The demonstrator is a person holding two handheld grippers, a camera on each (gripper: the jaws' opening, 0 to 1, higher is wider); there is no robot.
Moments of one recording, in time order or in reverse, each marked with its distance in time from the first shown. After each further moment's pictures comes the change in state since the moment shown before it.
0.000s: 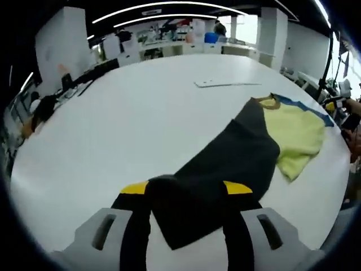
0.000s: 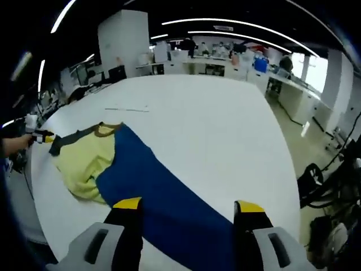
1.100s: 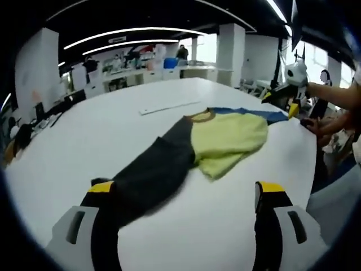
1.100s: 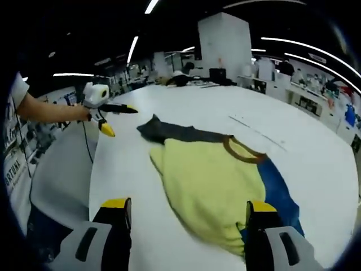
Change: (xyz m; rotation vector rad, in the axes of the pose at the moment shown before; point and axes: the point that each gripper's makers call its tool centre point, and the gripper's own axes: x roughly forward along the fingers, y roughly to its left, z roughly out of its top) left arm -0.063 -0.112 -0.005 0.132 -0.197 -0.255; right arm 0.019 0.243 0.012 -0.418 -0.001 0.542
